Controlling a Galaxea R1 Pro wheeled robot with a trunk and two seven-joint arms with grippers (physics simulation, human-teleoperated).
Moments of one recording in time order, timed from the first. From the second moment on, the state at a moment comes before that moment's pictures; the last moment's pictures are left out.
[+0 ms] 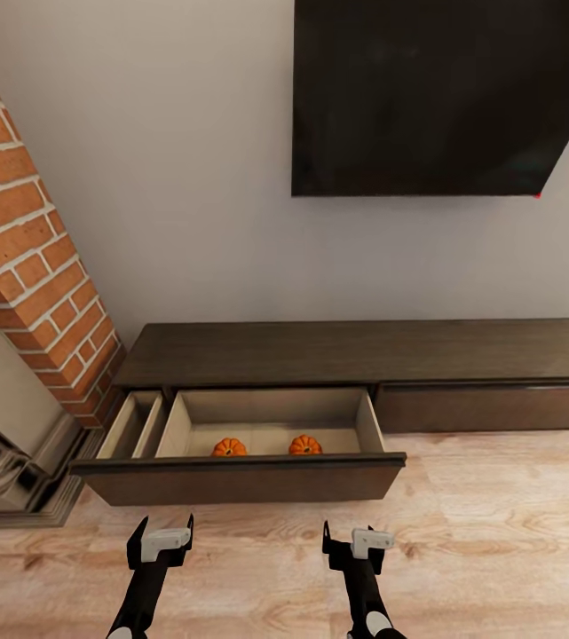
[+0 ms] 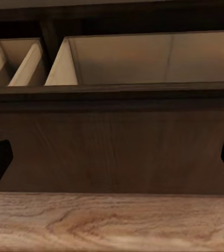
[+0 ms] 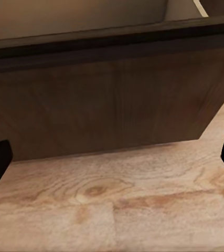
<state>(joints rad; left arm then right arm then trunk) -0.38 0.07 -0.35 -0.39 0.25 -0.72 0.20 -0.44 0.15 0.33 -0.30 -0.22 -0.56 -0.27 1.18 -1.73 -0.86</state>
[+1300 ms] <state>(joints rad) -0.38 0.07 -0.35 -0.39 0.25 -0.72 0.20 -0.44 0.15 0.33 -0.30 -0.22 -0.56 -0.27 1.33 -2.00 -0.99</state>
